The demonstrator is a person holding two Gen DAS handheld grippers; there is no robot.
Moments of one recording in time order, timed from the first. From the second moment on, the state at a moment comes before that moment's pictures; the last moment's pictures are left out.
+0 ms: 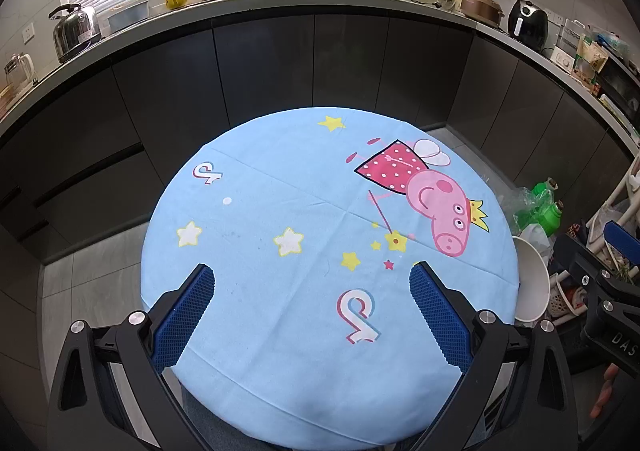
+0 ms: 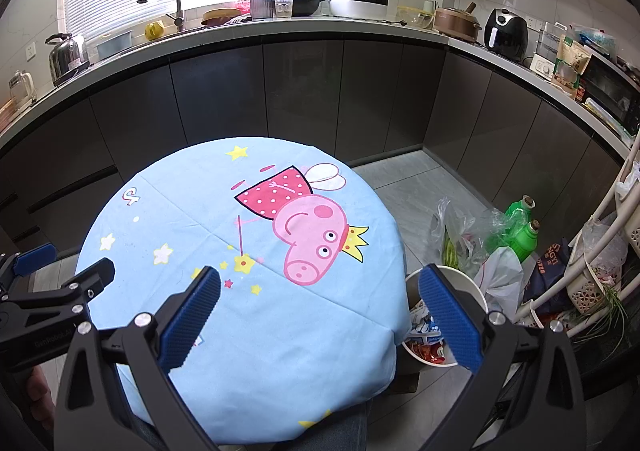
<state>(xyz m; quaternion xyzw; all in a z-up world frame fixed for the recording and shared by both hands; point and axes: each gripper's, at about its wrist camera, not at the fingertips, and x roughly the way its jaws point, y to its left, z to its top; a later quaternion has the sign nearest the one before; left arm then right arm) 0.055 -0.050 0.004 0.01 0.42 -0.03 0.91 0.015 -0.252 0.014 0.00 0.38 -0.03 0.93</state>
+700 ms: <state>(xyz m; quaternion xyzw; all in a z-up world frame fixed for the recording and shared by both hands) 0.055 -0.050 0.003 0.01 0.42 -0.03 0.91 0.015 -0.252 0.014 0.00 0.38 -0.03 0.93</state>
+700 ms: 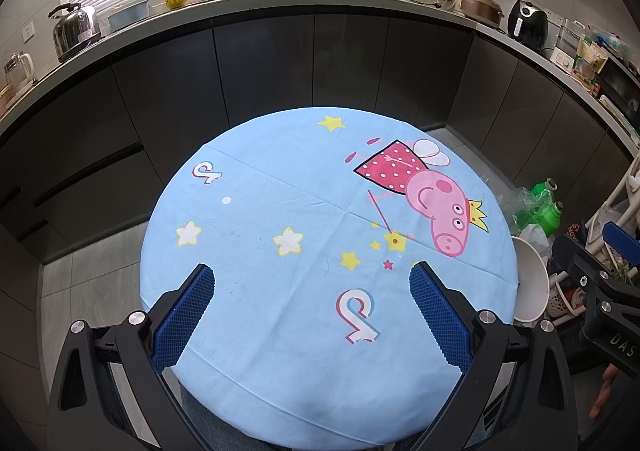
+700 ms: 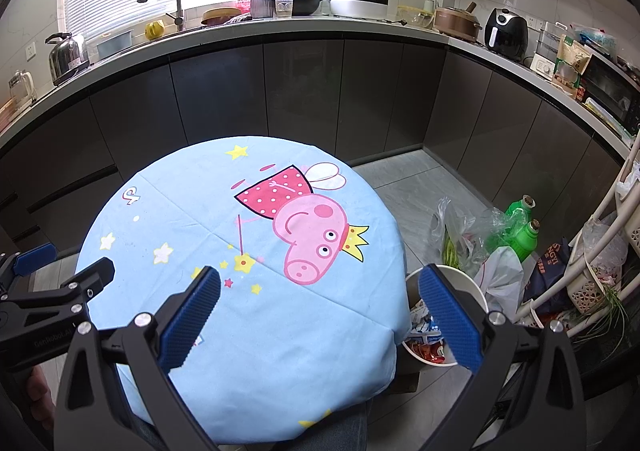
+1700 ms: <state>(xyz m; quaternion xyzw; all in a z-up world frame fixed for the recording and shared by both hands) 0.055 -0.052 0.006 0.01 0.42 -0.04 0.91 0.015 -0.252 0.015 0.00 0.38 -0.03 0.93</state>
